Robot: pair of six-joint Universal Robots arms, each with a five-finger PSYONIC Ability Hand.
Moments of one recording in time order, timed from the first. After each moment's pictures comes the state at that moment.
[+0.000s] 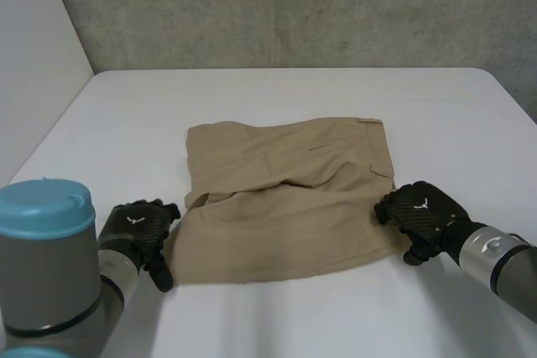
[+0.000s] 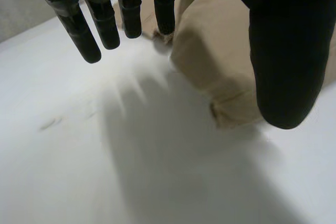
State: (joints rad) left arm 4.21 -1.83 -1.89 3.21 -1.78 3.26; right arm 1.65 -1.22 1.92 -0.16 1.01 2.41; left_hand 0.30 0.29 0.29 0.29 0.11; right_hand 0.56 0.64 0.65 0.65 0.46
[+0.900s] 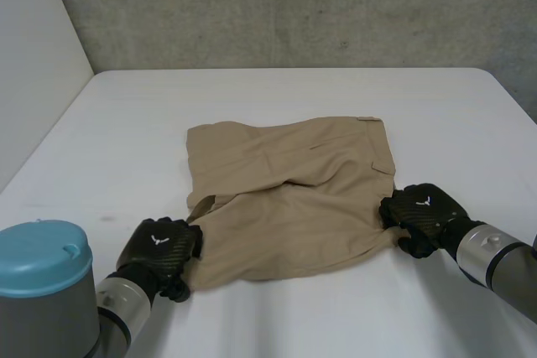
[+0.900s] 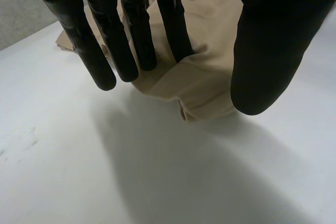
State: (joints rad) left arm 4.19 -1.80 -2.03 3.36 -1.65 3.34; right arm 1.66 -1.19 1.90 -0.17 1.04 2.58; left_hand 0.65 0.65 0.65 0.65 0.47; right_hand 0.89 1.17 1.18 1.19 0.97
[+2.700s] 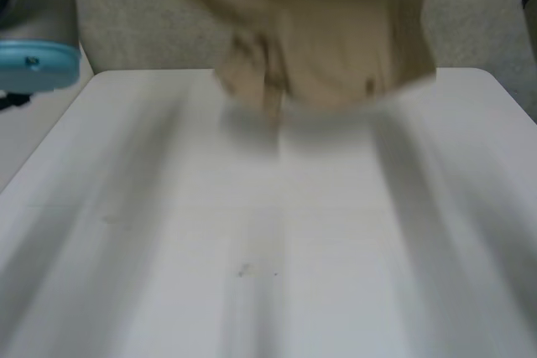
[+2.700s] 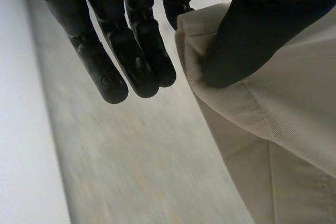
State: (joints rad) left arm 4.25 -1.90 -0.84 3.44 -1.79 3.39; right arm 1.89 -1.32 1.03 -0.29 1.50 2.67; left_hand 1.12 1.20 1.19 1.19 0.99; right_hand 0.93 1.18 1.19 1.19 0.99
